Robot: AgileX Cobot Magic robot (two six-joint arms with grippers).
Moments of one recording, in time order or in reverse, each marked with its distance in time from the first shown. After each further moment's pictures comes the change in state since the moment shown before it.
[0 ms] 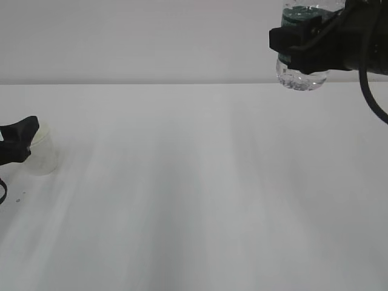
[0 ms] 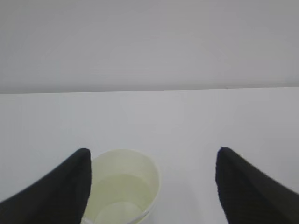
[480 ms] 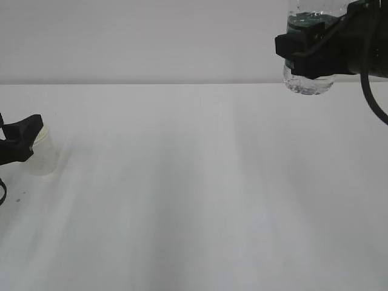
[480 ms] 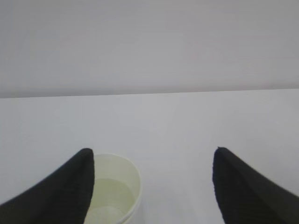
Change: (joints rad) left arm 0.000 -0.016 0.000 0.055 0.004 -0.031; right arm 0.000 0.000 0.000 0.000 0.063 -0.024
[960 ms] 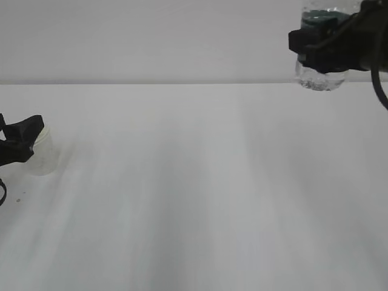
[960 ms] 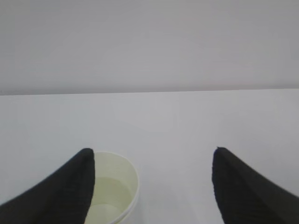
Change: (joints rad) left arm 0.000 0.000 0.002 0.008 0.004 -0.018; right arm -0.057 0.000 0.000 0.038 -0.003 -0.004
